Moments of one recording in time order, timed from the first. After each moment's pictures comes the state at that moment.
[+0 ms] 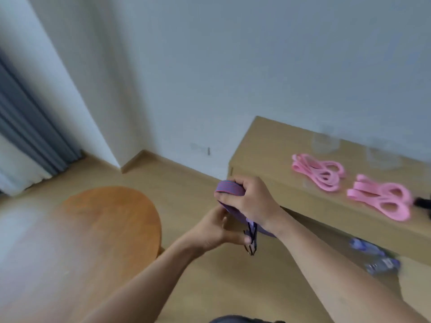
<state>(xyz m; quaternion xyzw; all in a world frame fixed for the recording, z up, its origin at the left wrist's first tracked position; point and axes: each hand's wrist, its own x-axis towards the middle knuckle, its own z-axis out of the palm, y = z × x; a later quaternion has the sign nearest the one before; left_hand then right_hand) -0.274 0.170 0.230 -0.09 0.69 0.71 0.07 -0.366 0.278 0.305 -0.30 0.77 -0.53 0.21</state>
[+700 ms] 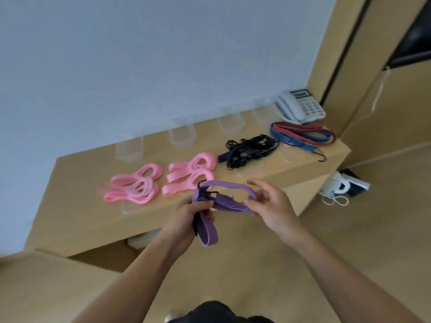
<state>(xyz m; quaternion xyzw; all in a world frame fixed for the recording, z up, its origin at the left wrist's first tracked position) -0.531 0.581 0.246 -0.11 0.61 0.75 0.24 -0.500 0.795 0.245 0.11 0.73 -0.67 0.01</state>
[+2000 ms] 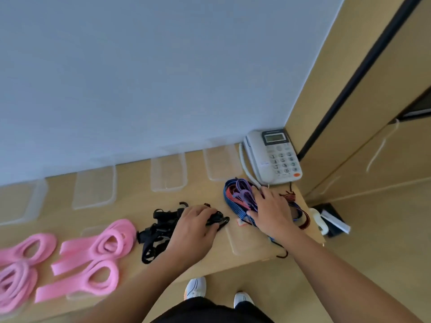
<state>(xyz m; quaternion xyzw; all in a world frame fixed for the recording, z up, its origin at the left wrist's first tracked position) -0.787 0.845 0.190 0.13 0.95 0.27 0.09 -0.825 1.088 0.154 -0.01 0.99 -0.03 0.12</state>
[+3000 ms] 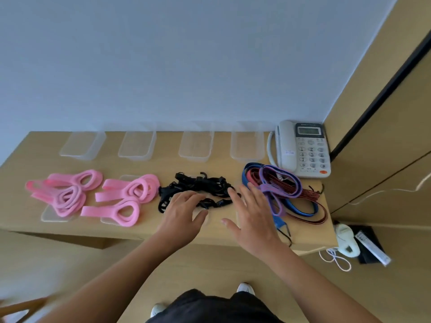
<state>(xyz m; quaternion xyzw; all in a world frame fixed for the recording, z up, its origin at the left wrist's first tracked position) -0.707 0.836 0.203 -0.02 0.97 0.24 0.02 -0.740 1.042 0.171 -0.23 0.95 -0.19 -0.04</state>
